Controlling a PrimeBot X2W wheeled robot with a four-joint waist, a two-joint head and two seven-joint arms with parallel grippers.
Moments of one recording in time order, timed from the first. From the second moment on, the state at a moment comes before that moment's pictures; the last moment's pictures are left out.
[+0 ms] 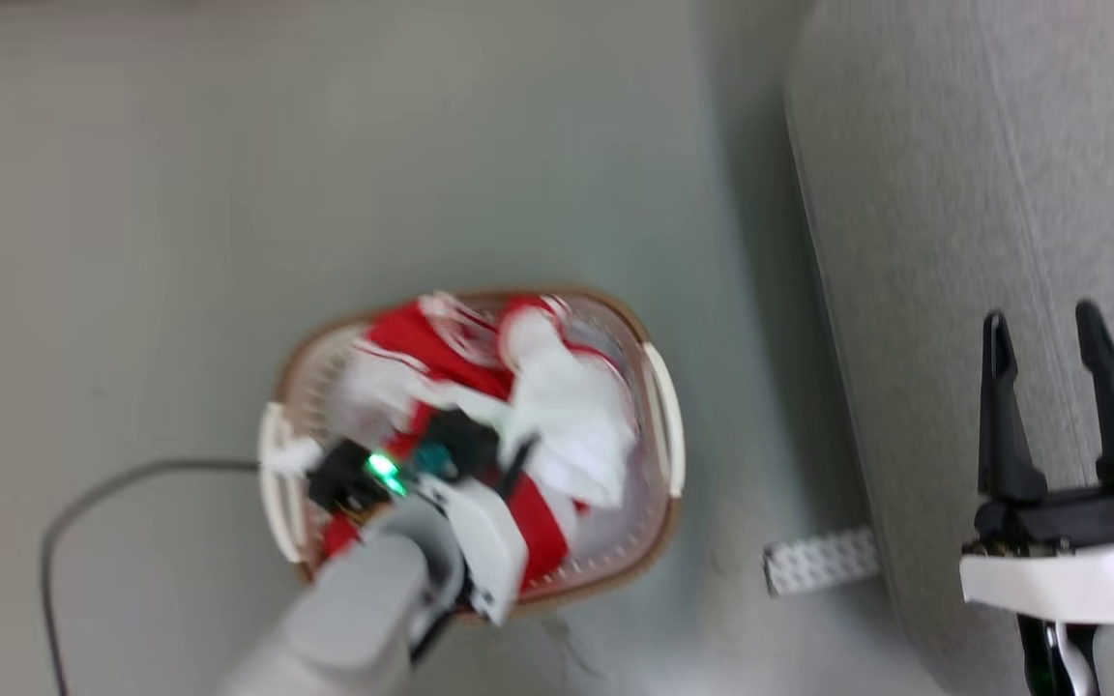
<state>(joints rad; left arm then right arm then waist) -0.77 0.10 -0.83 0.96 -0.41 -0.13 -0.25 -0.24 -0.05 0.00 -0.02 0.21 0.13 -0.26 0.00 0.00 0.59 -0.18</state>
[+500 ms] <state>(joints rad) -0.56 0.18 -0.88 0.54 -0.52 -0.09 -0.17 -0.05 -0.07 -0.02 0.03 0.23 0.13 -0.26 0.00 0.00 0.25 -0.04</state>
